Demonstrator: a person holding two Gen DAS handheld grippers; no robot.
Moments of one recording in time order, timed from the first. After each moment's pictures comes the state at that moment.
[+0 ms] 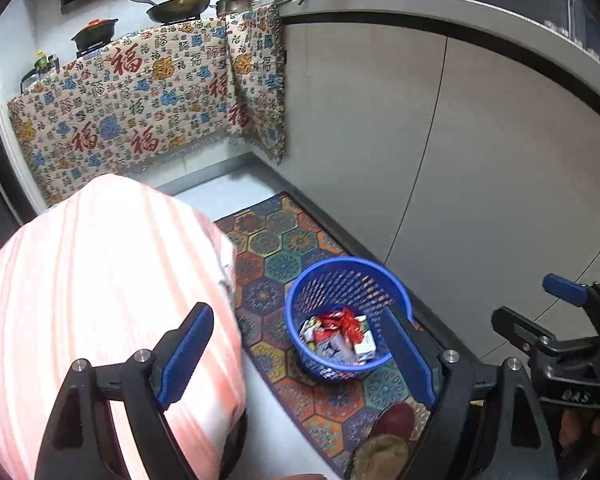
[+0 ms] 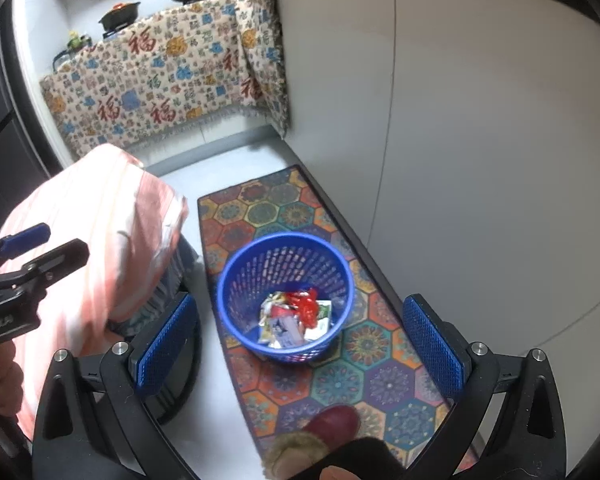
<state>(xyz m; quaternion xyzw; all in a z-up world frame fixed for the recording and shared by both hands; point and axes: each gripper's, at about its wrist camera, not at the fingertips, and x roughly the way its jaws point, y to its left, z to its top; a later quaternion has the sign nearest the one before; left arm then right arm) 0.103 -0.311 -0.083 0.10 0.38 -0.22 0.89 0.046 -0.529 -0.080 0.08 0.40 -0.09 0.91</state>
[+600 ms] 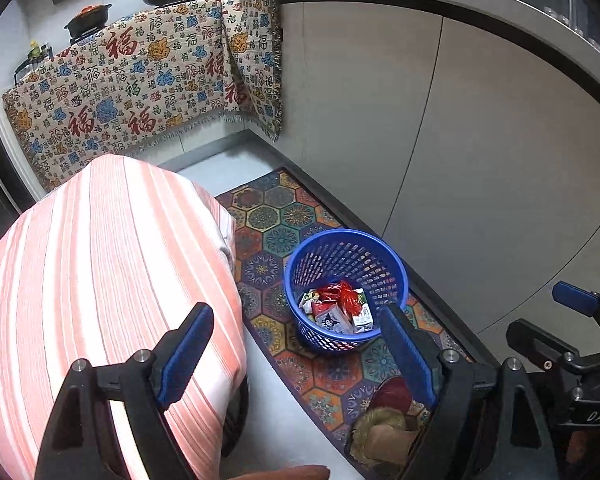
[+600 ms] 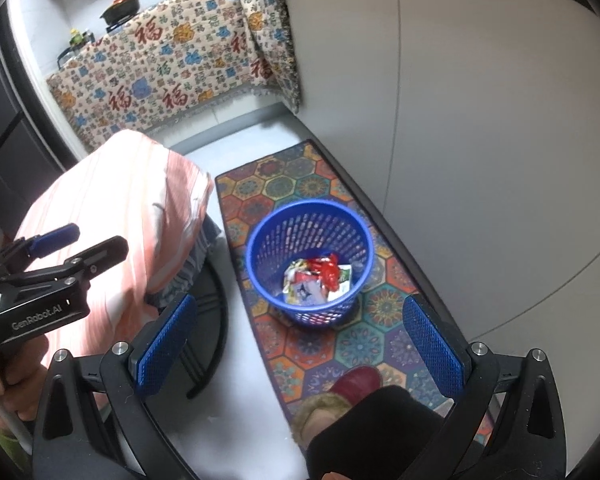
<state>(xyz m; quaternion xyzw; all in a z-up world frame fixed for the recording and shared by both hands) 0.093 -0.305 -0.084 0.11 0.42 -0.23 0.87 0.020 -0.511 -0.068 0.12 0.44 -0.08 0.89</state>
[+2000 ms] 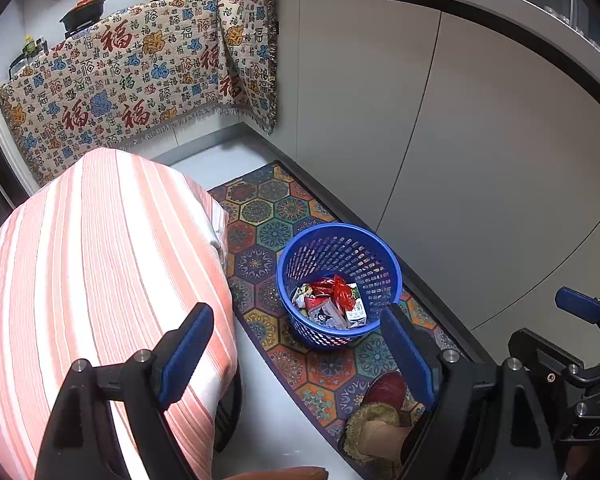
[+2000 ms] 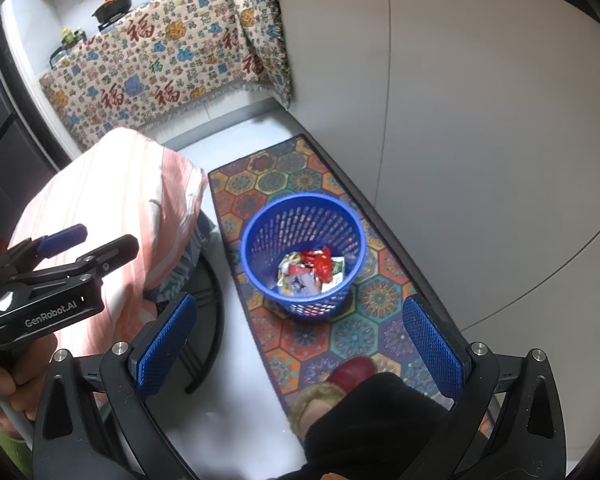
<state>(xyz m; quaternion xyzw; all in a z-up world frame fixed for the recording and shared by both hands) 0.094 -0.308 -0.090 0.10 0.43 -0.24 0.86 0.017 -0.506 -0.064 0.12 0.45 -0.09 0.88</state>
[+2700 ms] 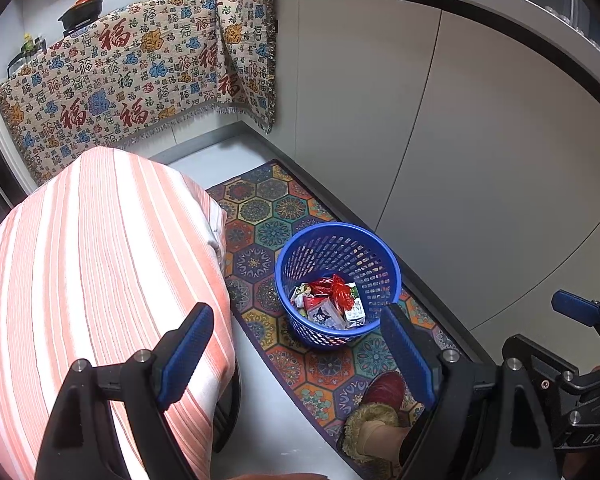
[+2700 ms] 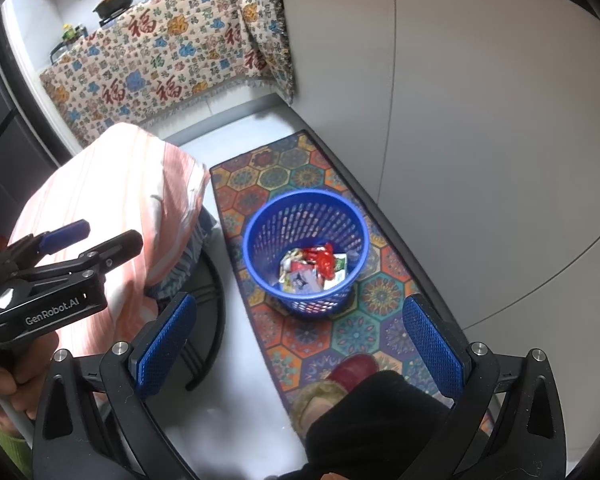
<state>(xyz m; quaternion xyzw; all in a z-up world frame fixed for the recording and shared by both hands) 0.096 -0.315 -0.094 0.10 0.43 -0.24 0.86 0.018 -0.500 -0.068 0.12 0.46 -0.09 0.88</state>
